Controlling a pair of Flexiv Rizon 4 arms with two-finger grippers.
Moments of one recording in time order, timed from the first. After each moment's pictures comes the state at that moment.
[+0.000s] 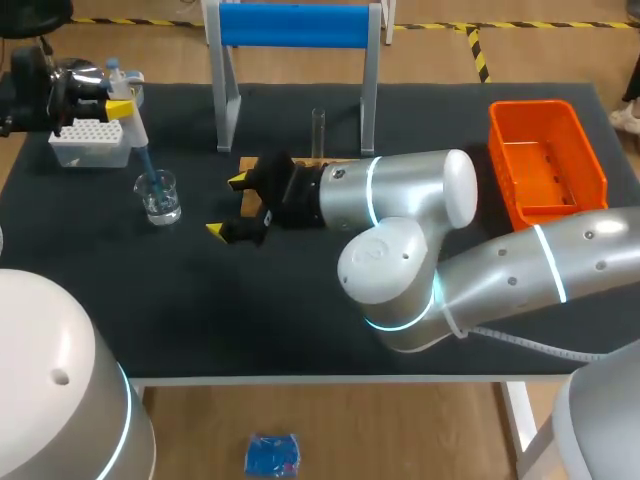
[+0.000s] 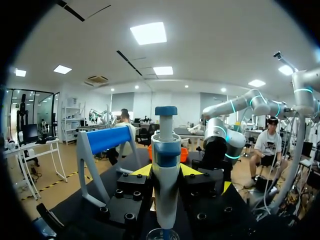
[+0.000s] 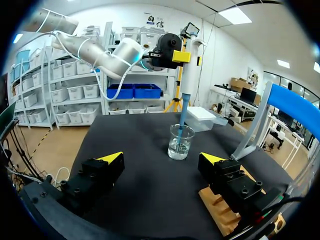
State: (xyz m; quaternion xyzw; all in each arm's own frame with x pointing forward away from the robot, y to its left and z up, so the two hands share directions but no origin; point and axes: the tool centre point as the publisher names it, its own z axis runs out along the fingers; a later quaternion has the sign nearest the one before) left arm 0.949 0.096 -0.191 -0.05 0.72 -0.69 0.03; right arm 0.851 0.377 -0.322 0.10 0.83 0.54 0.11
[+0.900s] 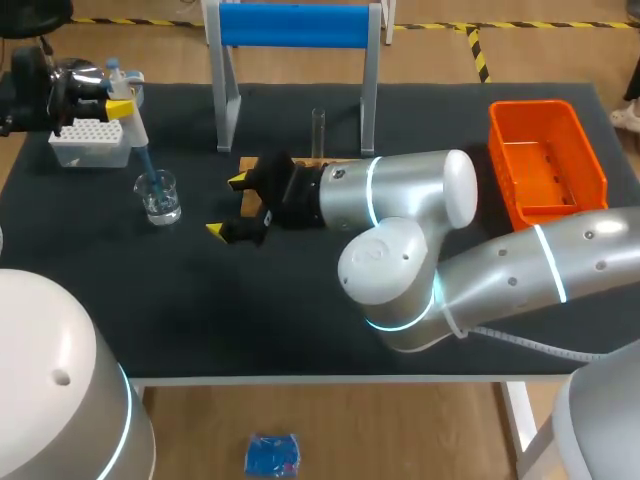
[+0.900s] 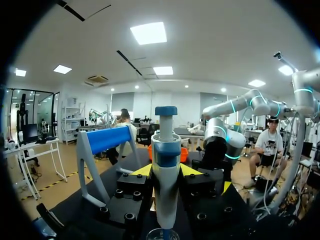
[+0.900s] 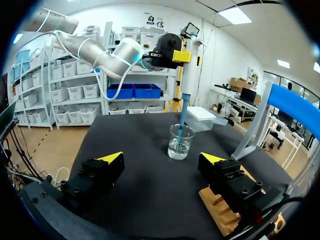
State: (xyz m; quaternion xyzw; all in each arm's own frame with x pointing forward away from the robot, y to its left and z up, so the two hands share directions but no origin) left arm 0.949 0.096 -0.191 -0.05 0.72 -0.69 0.03; right arm 0.852 0.376 -0.322 0.10 0.83 0.54 0.11
